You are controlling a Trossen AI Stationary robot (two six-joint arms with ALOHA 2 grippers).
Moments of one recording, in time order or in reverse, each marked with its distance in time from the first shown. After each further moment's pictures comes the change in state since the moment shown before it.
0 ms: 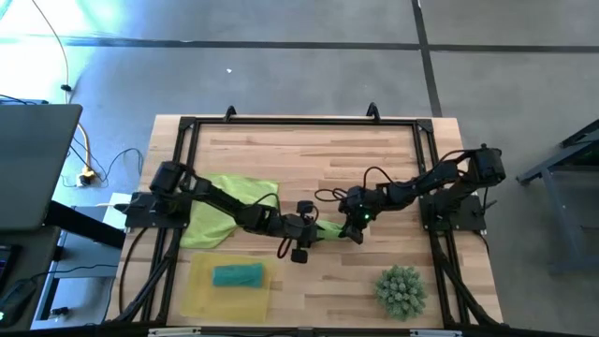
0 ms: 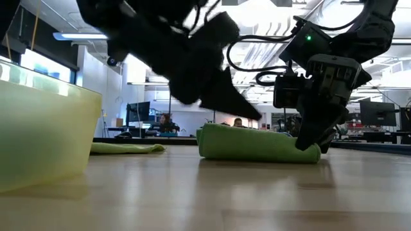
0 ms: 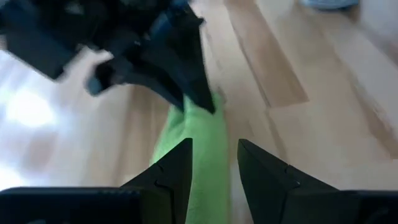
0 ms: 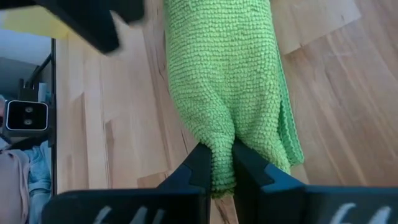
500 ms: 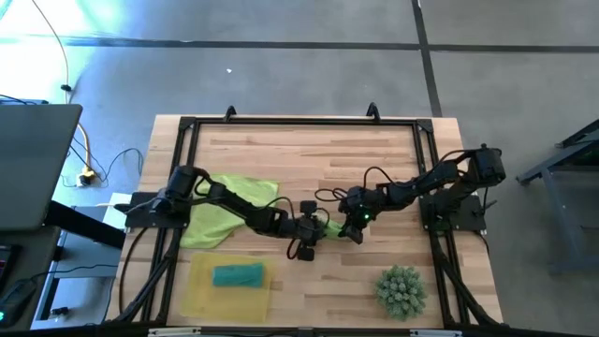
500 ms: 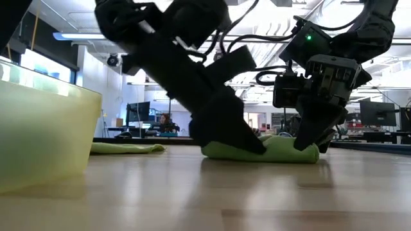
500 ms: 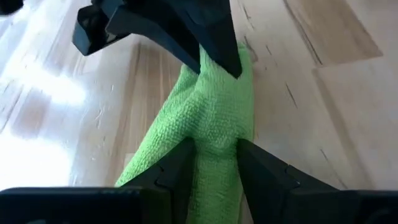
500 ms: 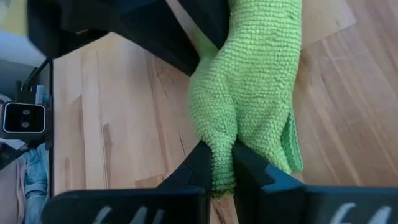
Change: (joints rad) left arm 0.028 0.137 0.095 -0.073 -0.076 0.006; right arm 0.000 -0.001 0.000 0.006 0.012 -0.002
